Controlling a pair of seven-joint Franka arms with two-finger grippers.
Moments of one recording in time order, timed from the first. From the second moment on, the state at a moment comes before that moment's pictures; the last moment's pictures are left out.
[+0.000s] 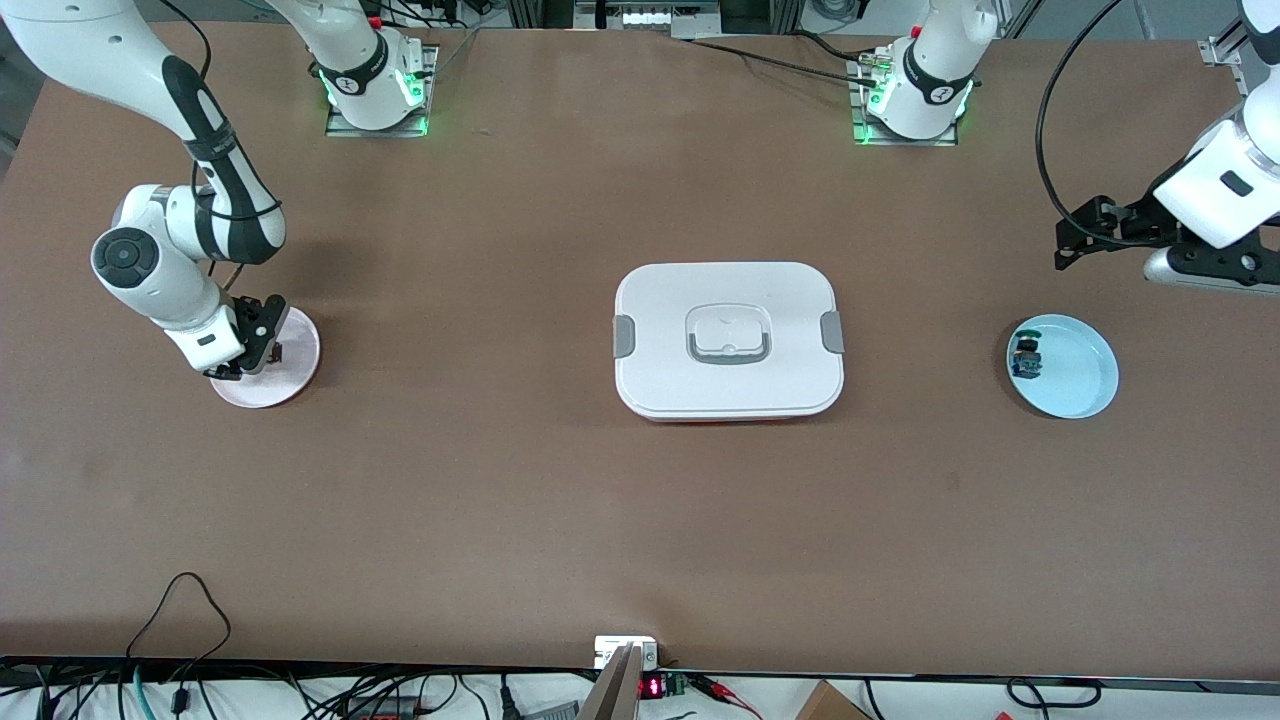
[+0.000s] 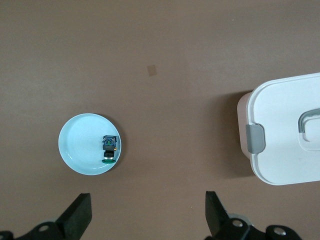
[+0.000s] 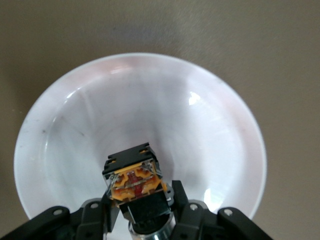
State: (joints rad) left arm 0.00 0.00 -0.04 -1.66 0.00 1.65 0.04; right arm -0.11 0.41 -0.09 -2.26 -0.28 2.72 -1.29
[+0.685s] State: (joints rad) left arm 0.01 0.01 -0.02 -1.65 0.00 1.65 0.02; right arm -0.12 0.38 -0.06 -2.27 -0.27 2.73 -1.25
